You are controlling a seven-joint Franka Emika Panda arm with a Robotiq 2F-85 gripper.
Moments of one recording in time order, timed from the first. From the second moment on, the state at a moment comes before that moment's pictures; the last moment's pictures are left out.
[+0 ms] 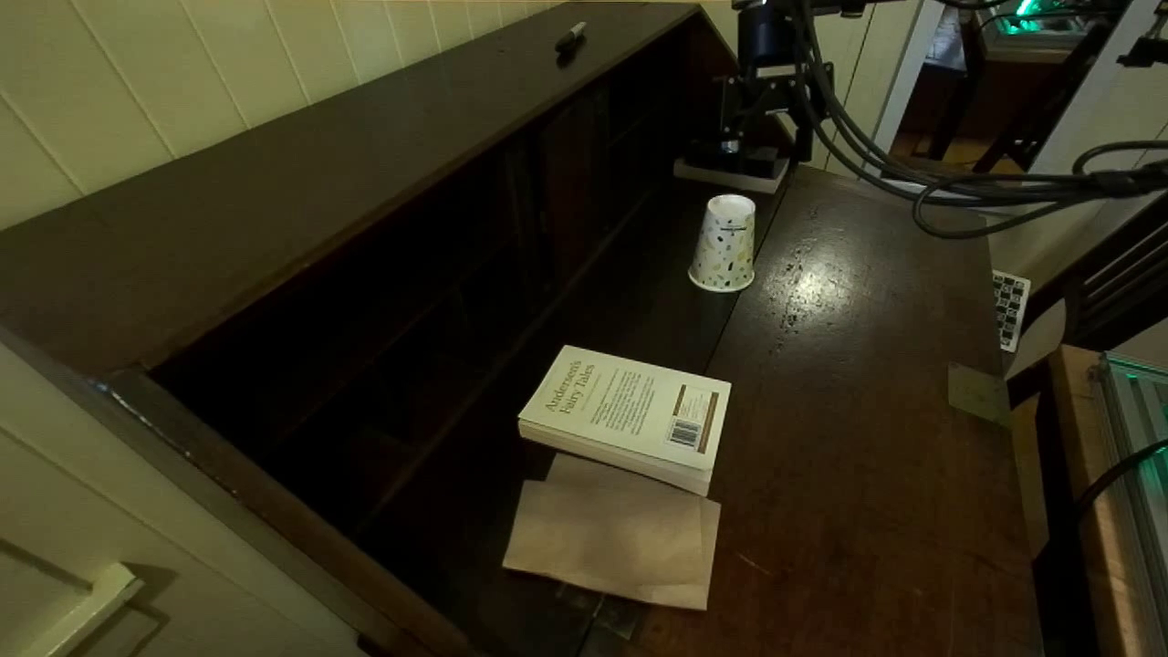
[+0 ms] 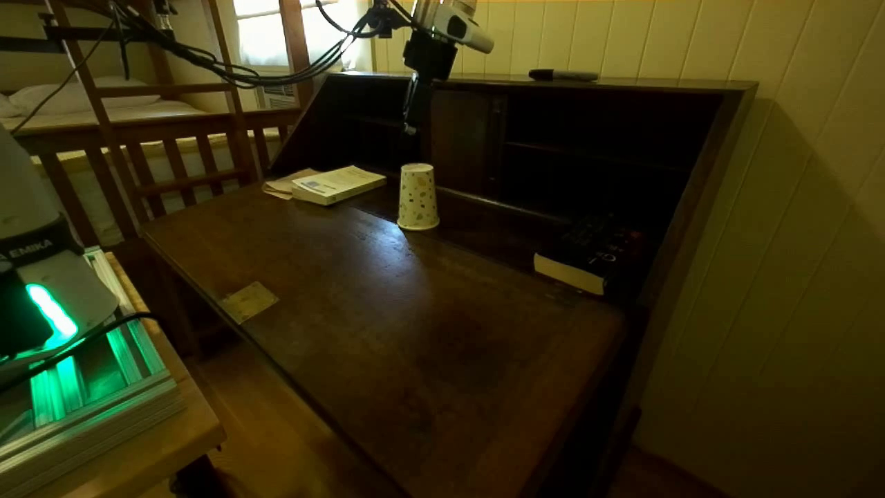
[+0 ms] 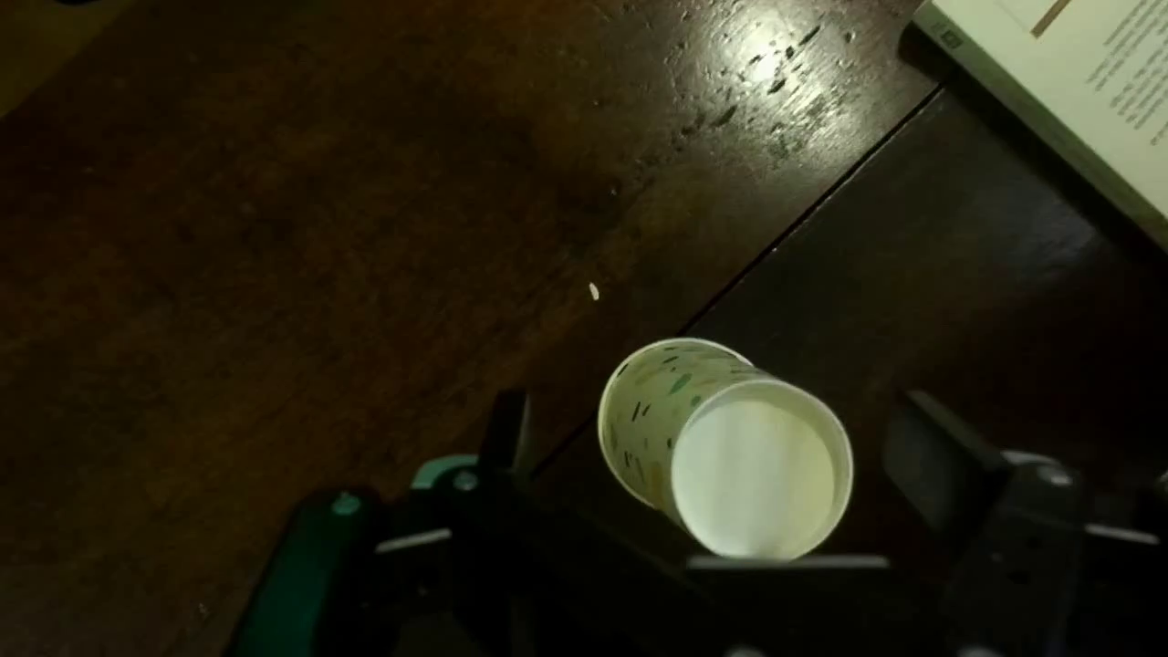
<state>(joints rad) -0.22 0.27 -0.21 -1.87 0.18 1.83 0.23</state>
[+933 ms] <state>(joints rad) -0.30 0.56 -0.19 -1.49 0.28 1.53 0.15</state>
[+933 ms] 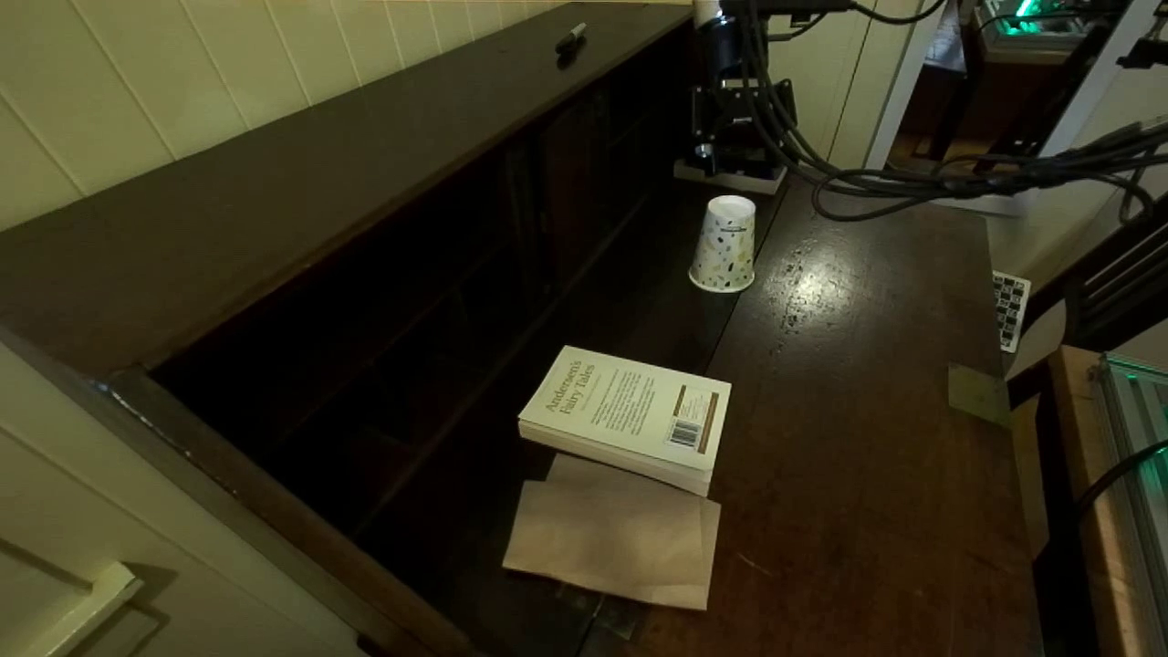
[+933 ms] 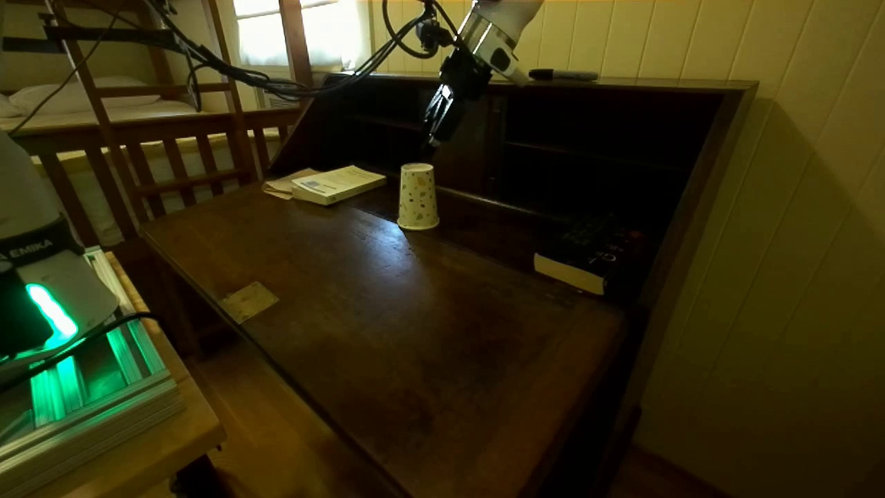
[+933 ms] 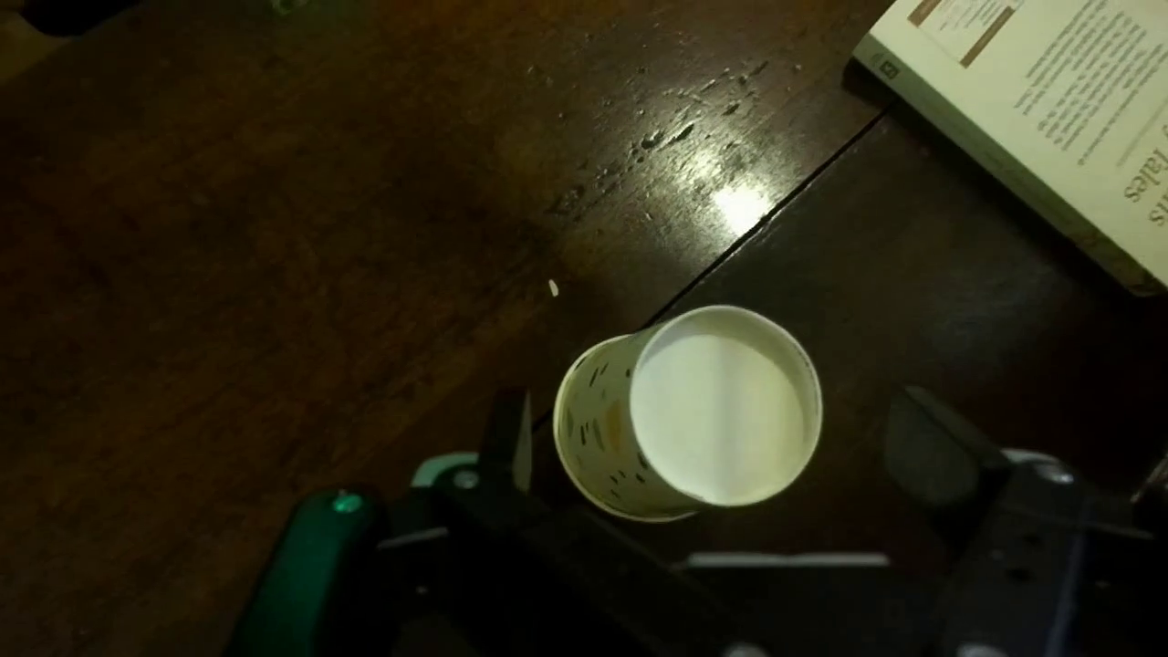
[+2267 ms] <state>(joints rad) -0.34 0.84 -0.14 -1.13 0.31 1.30 0.15</state>
